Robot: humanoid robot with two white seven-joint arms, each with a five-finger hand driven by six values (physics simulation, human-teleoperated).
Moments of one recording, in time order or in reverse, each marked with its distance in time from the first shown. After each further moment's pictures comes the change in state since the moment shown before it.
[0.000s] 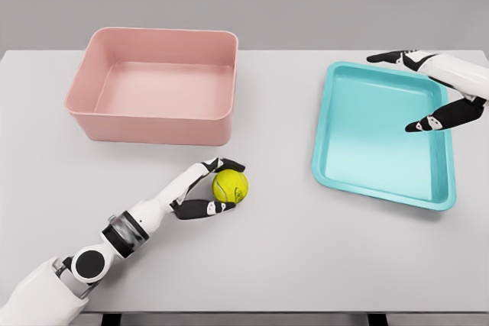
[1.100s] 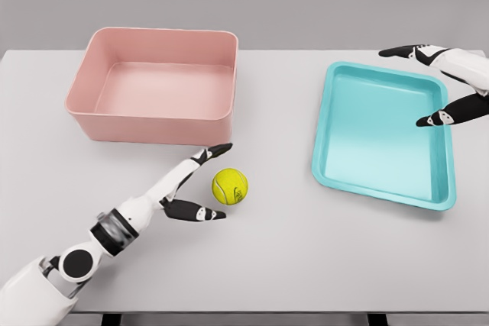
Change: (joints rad) left arm 0.015 0.032 0.036 -0.033 0.003 -0.008 -0.007; right arm -0.015 -0.013 -0.002 0.056 0.001 -0.036 0.000
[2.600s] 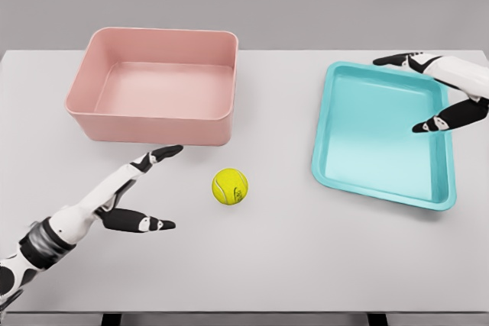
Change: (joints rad) left arm 0.086 0.264 0.043 -0.064 0.170 -0.314 -0.002; right arm -0.014 -0.008 0.039 0.020 0.003 -0.016 0.000
